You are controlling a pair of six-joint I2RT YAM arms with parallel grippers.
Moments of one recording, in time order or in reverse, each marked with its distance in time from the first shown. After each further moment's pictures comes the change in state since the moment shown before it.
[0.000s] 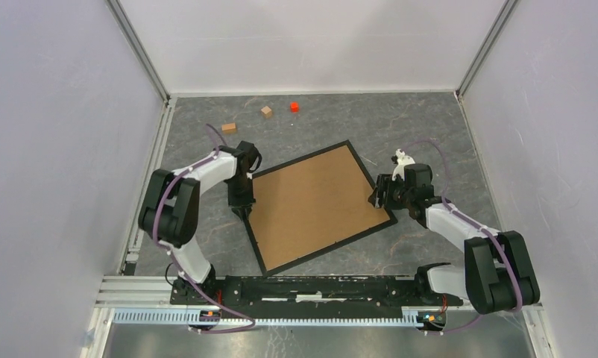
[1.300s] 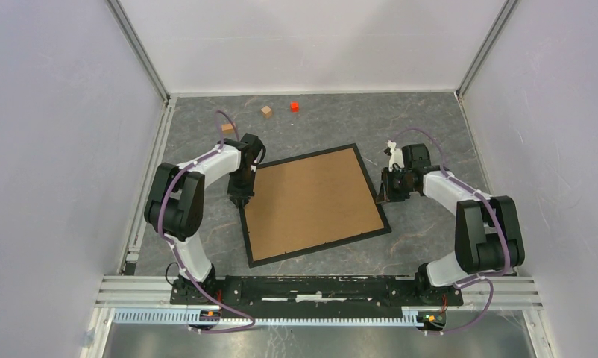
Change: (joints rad) left arm -0.006 0.117 0.154 -0.022 -0.162 0.225; right arm -0.069 0.233 0.306 -0.415 -0.109 -0.159
